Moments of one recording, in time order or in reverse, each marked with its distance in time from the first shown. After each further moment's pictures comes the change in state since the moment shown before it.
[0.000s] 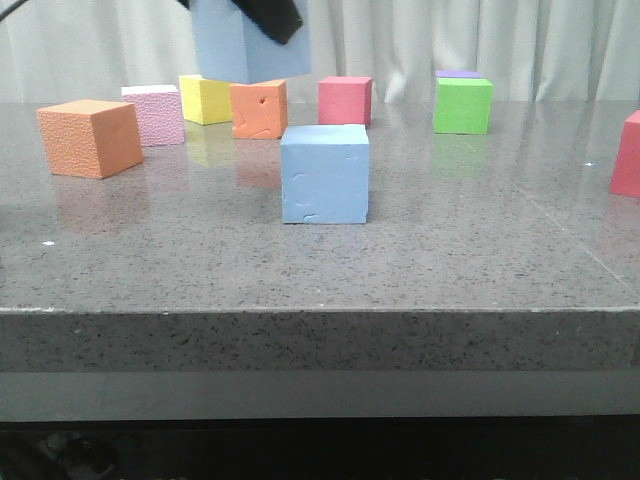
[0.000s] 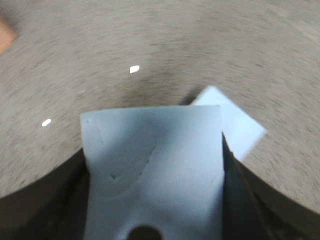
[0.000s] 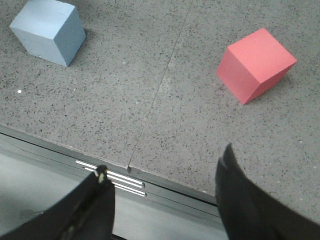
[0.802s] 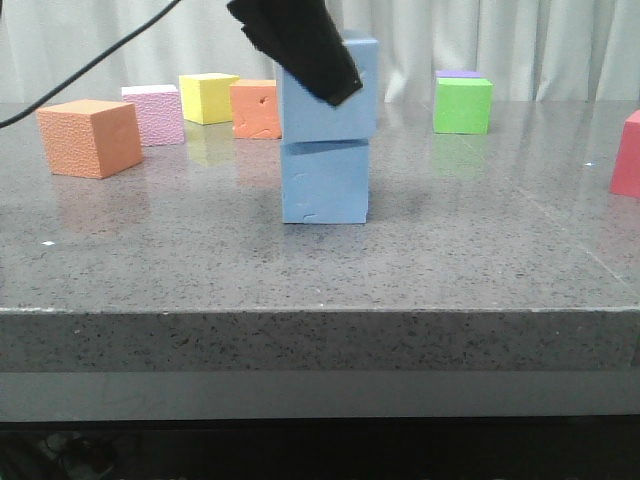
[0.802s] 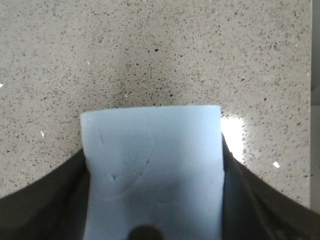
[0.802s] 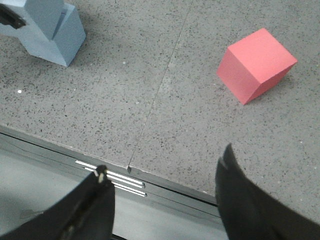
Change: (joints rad) left arm -0.048 0.077 -0.002 -0.143 0.055 0.563; right arm 0.000 0.000 0.000 0.000 0.000 0.000
